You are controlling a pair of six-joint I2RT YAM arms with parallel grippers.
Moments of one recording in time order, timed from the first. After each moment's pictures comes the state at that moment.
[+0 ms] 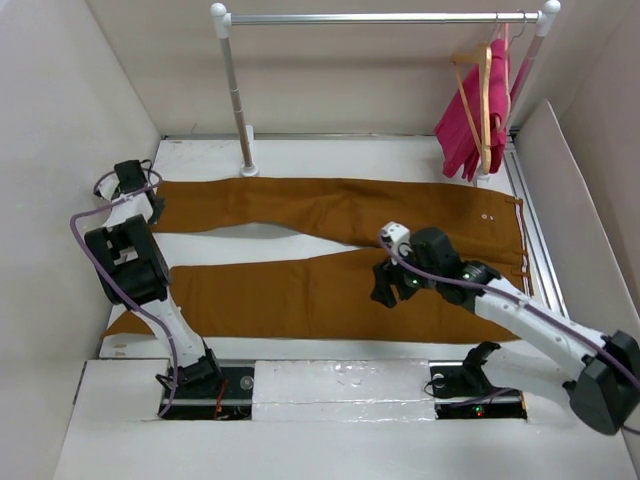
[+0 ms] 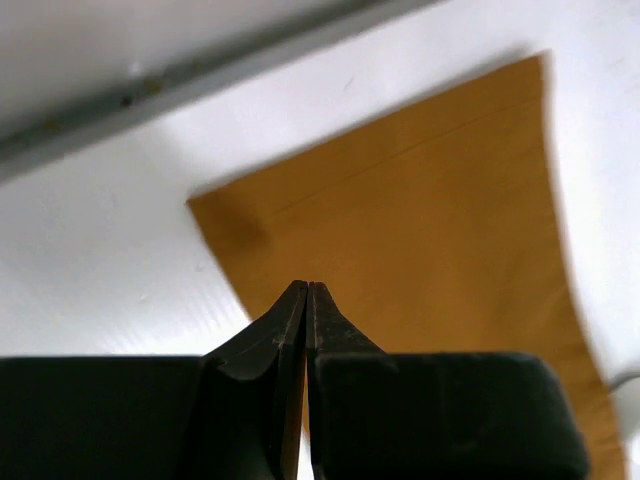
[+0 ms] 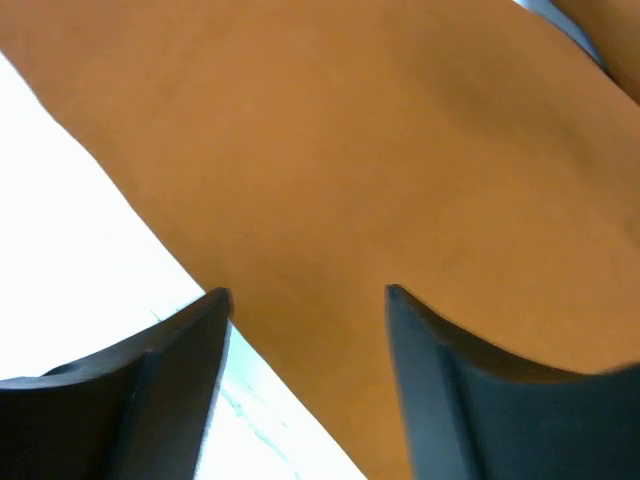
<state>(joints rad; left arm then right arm) 0.39 1.90 1.31 -0.34 -0.21 -0.81 0.63 1.01 0.67 -0.42 -0.28 0.11</state>
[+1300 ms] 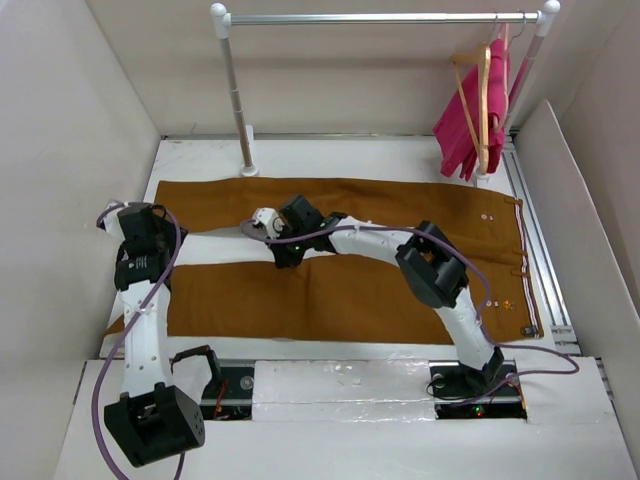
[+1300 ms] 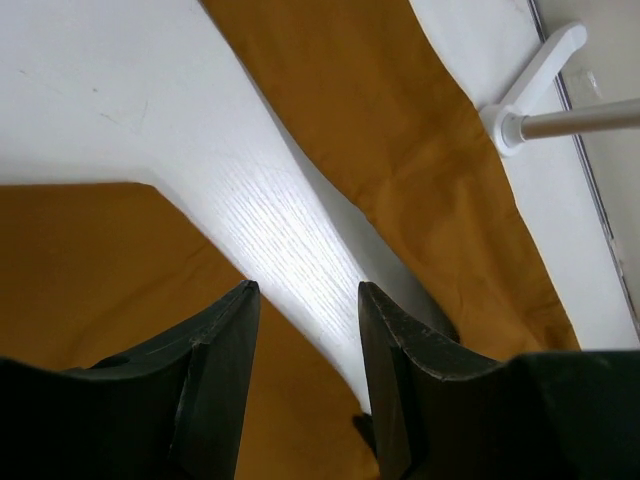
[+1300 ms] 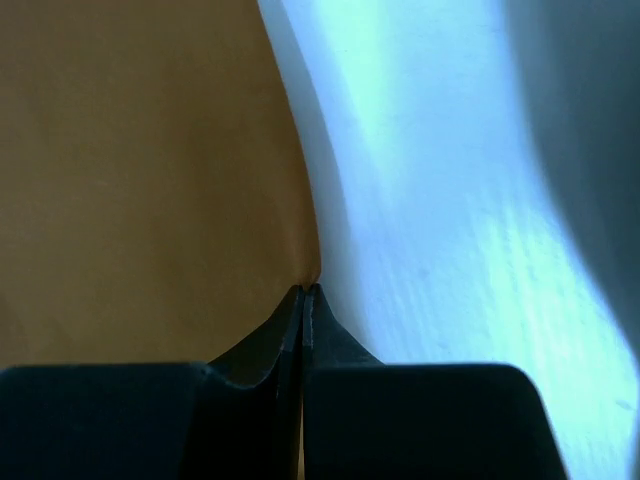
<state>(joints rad) 0.28 0.93 0.83 -0.55 -0.11 -0.78 0.90 2.23 1.70 -0.30 -0.38 -0.17</state>
